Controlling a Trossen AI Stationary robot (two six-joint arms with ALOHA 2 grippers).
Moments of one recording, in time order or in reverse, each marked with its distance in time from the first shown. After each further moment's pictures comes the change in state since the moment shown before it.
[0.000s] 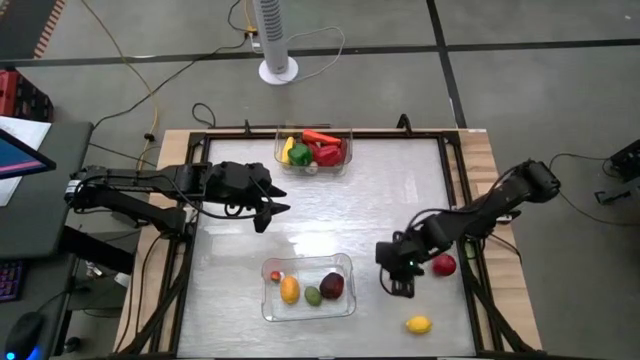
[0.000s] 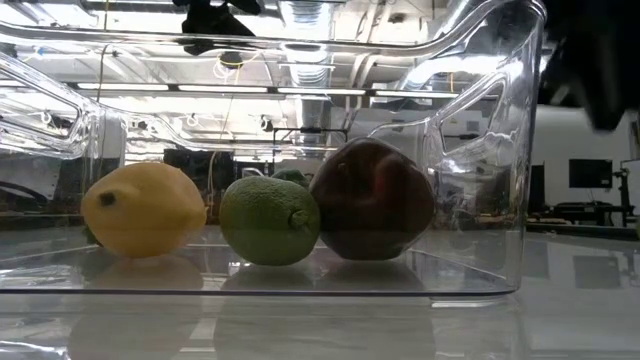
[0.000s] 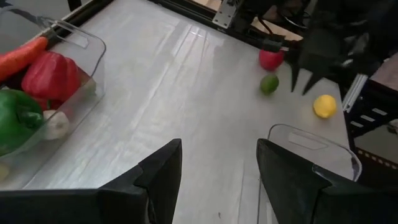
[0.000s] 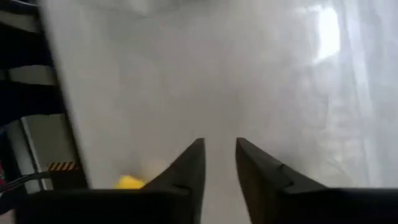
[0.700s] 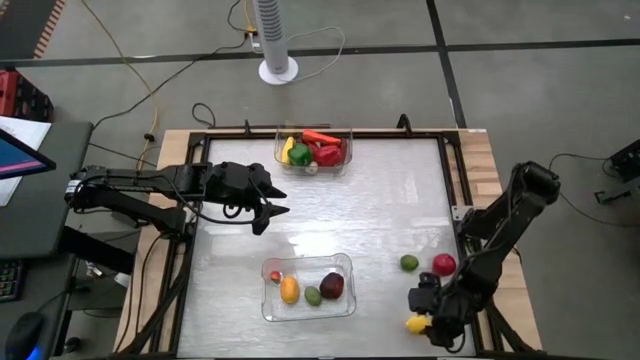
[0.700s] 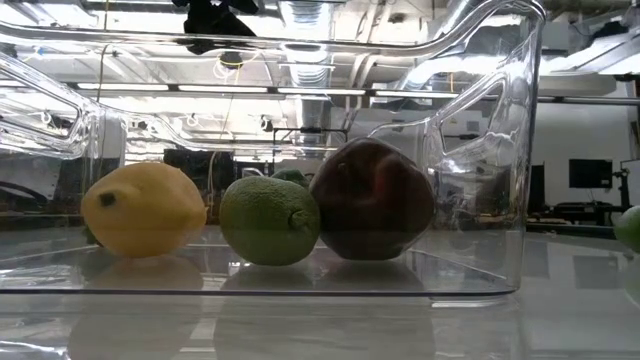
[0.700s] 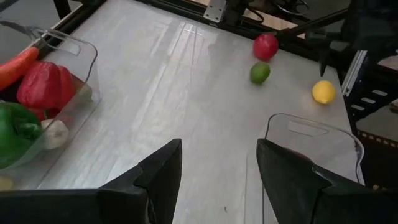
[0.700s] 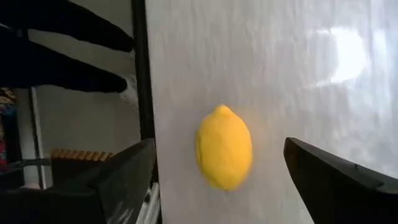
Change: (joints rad) left arm 0.000 0.000 0.000 -0.007 0.026 0.082; right arm 0.520 0.005 -0.040 0.158 0.226 0.378
